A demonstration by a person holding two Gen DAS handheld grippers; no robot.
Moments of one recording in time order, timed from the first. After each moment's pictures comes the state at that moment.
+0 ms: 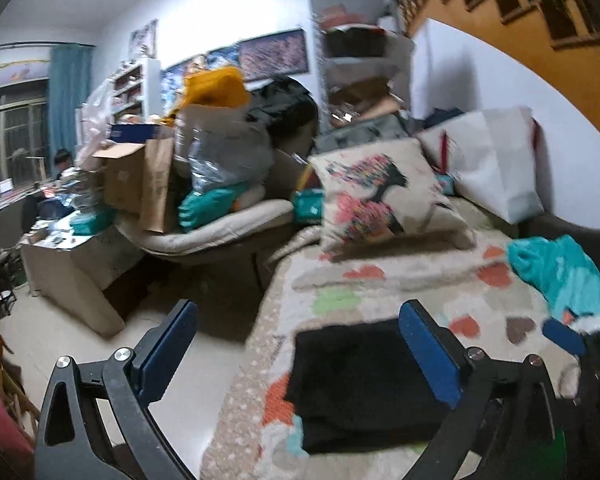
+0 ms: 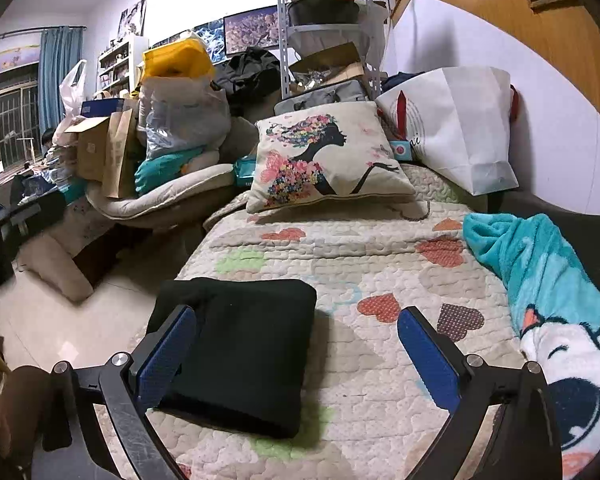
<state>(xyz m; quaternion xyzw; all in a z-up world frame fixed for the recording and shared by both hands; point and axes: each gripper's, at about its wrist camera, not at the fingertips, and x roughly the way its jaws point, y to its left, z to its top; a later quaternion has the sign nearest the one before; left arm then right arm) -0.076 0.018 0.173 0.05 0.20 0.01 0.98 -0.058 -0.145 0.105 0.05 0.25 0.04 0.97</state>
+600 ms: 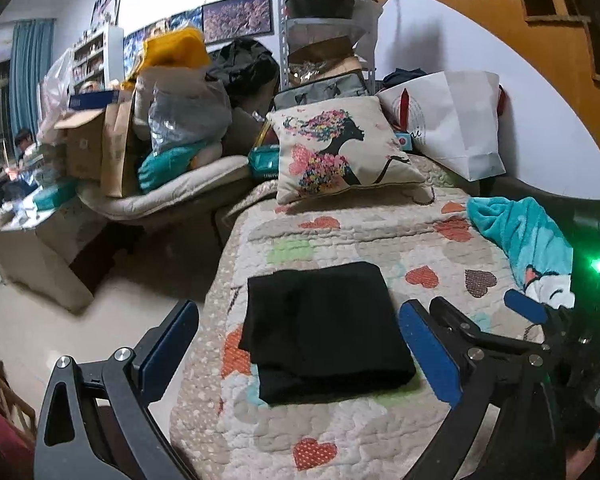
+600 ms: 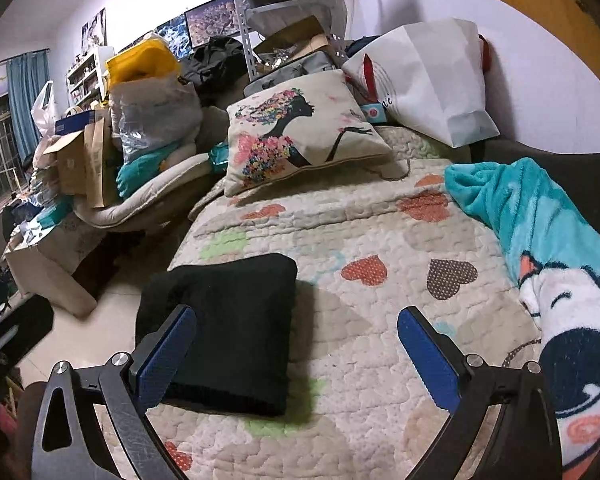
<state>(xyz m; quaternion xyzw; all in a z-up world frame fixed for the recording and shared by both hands) -0.088 0.003 0.149 0.04 0.28 -0.05 0.96 -0.056 -0.171 0.083 0.11 0.30 0.01 0.95</state>
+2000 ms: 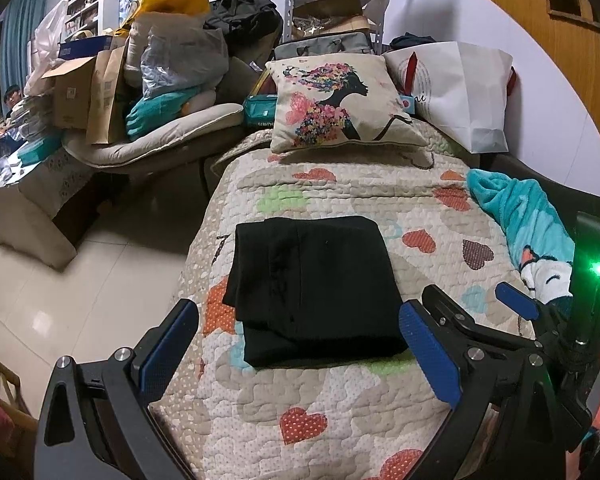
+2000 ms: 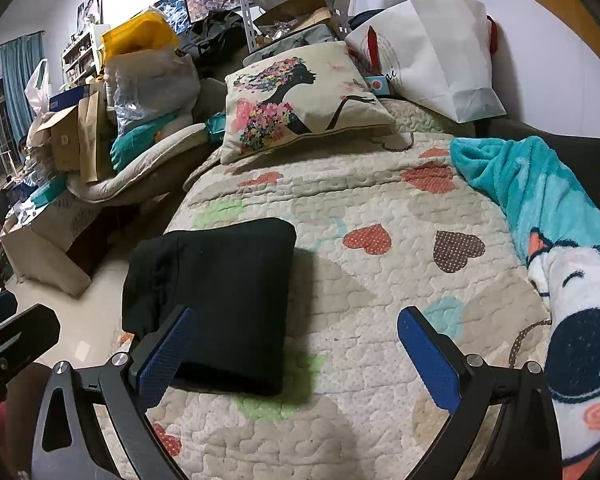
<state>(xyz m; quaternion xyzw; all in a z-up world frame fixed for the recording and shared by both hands) -0.073 0.013 0.122 0.01 0.36 -0.06 0.93 -0.049 -0.162 0.060 0.10 0.34 0.01 0.93</state>
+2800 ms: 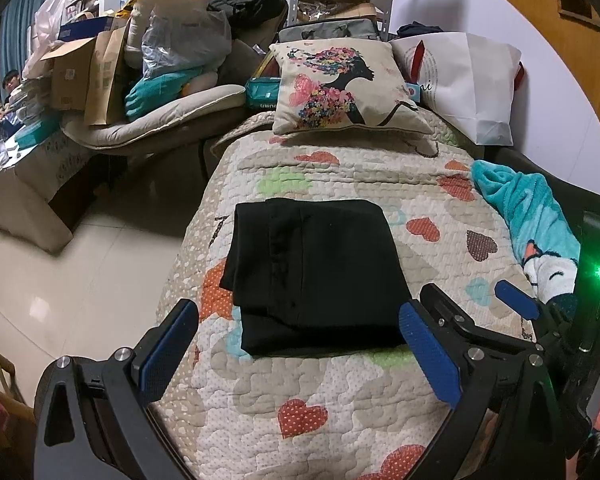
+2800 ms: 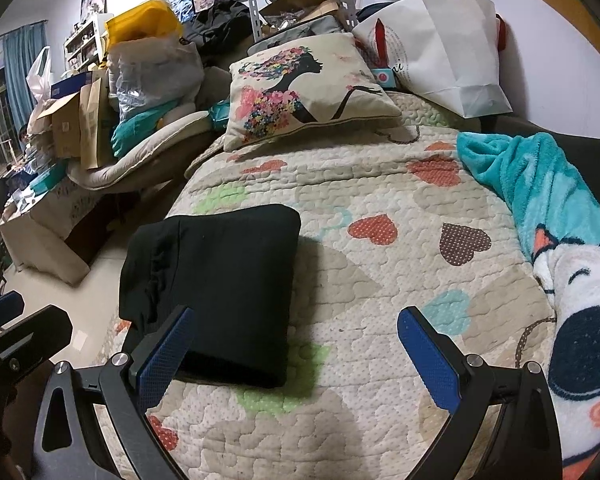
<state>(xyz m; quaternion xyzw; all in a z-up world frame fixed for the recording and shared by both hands) -0.066 0.018 0.109 -0.01 0.39 -0.06 0.92 -0.047 -0.155 0.051 0.09 0.35 0.02 0.93</state>
